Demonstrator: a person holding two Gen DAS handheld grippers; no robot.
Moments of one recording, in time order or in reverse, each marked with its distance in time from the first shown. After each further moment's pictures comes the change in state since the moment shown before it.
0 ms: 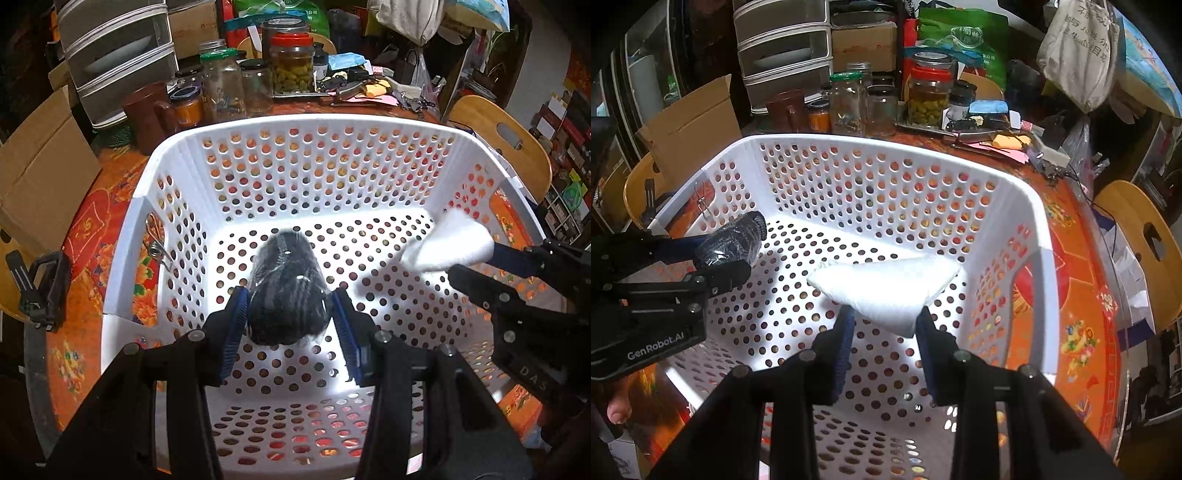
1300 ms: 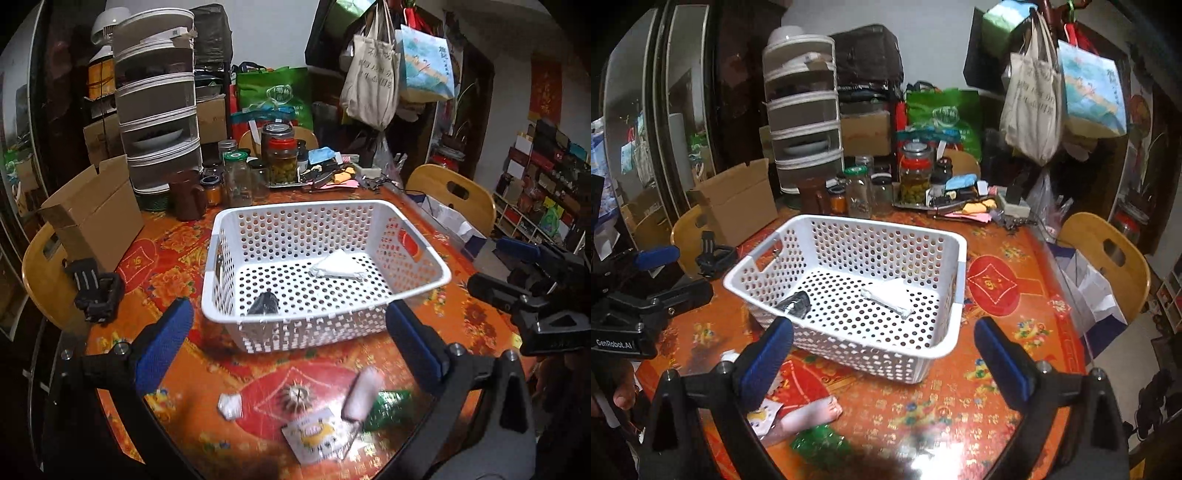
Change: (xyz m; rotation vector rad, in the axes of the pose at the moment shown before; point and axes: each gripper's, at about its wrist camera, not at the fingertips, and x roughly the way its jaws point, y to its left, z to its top) left arm -0.206 0.000 -0.102 0.019 -0.365 -0.037; right arm -0.166 0.002 -0.074 0.046 -0.329 0.018
